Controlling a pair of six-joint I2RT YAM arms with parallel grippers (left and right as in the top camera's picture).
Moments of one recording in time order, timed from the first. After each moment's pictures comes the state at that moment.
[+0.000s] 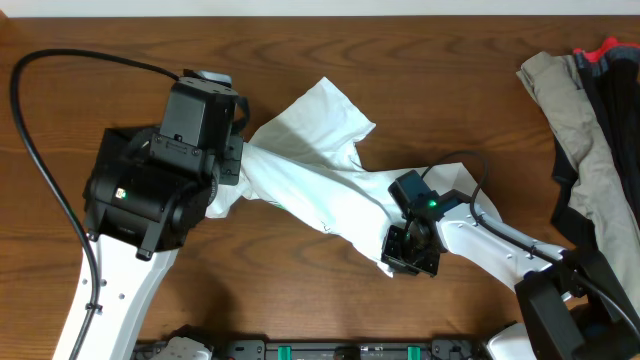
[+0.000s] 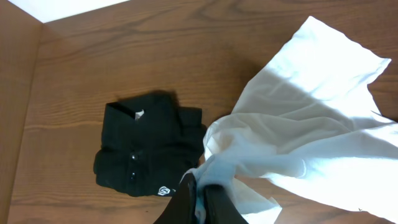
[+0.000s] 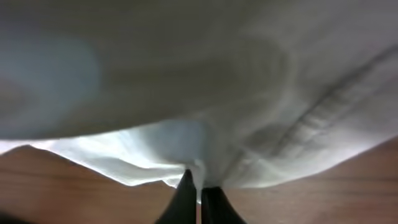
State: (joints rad) left arm -0.38 1.26 1.57 -1.23 -0.38 -0.12; right arm 0.52 1.60 0.74 -0.73 -0.33 0.86
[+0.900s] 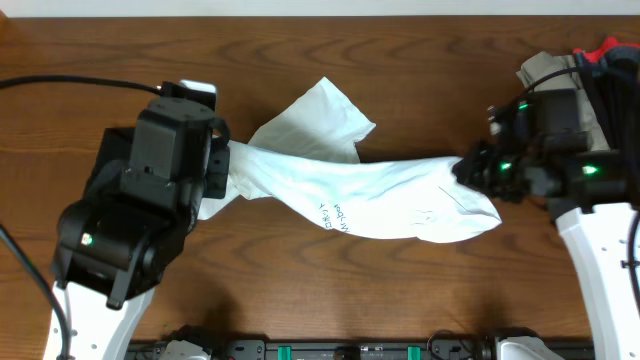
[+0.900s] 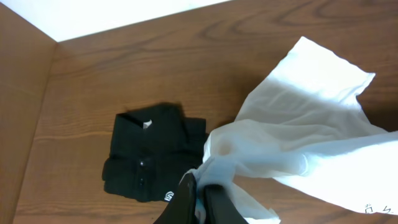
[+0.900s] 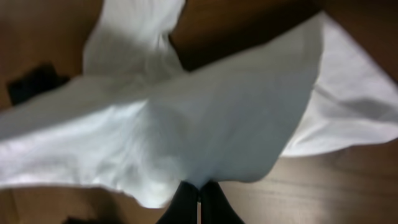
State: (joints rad) left arm -0.38 1.16 1.57 -1.23 -0.38 -0.08; right arm 0.07 1.28 1.30 -1.13 -0.35 0.46
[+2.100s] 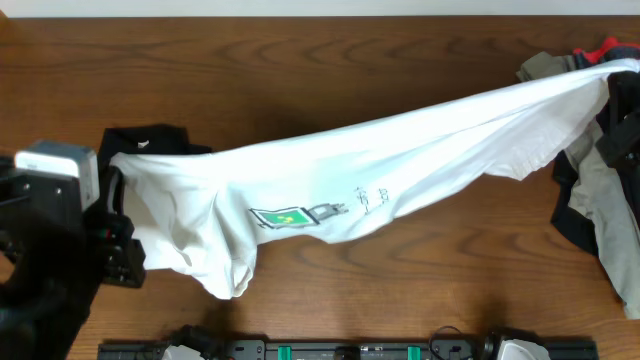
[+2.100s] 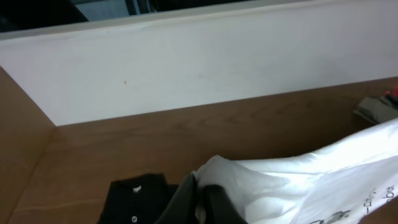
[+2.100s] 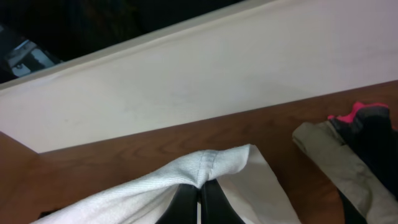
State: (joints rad) left arm -0.38 1.02 2.09 -1.43 -0.22 -0.03; right arm -0.18 1.17 2.02 -1.19 -0.30 0.27
